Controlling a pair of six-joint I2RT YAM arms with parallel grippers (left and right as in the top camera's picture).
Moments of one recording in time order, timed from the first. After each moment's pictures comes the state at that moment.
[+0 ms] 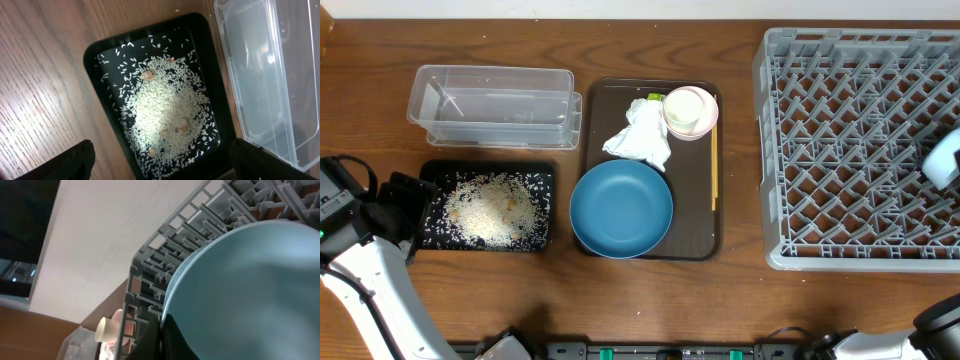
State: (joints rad) left arm 0.69 1.22 1.10 -1.00 0.15 -0.59; right arm -1.02 1.70 1.07 -0.22 -1.26 0.15
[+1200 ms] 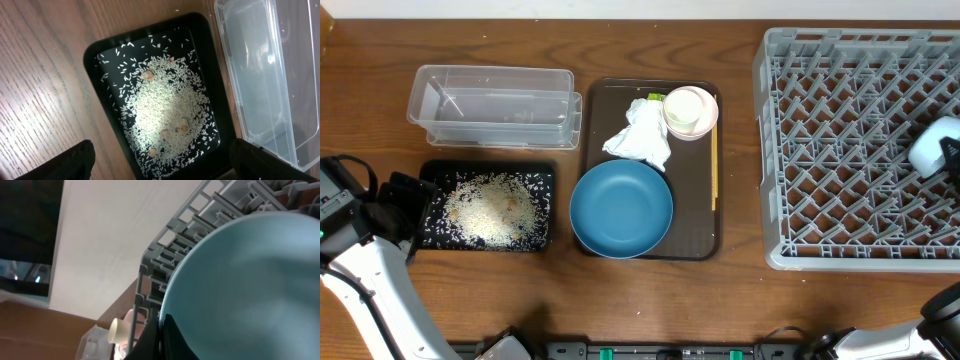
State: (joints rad) left arm 0.69 1.22 1.10 -1.00 0.15 -0.59; right arm -0.95 1.77 1.07 -0.06 -1.28 0.32
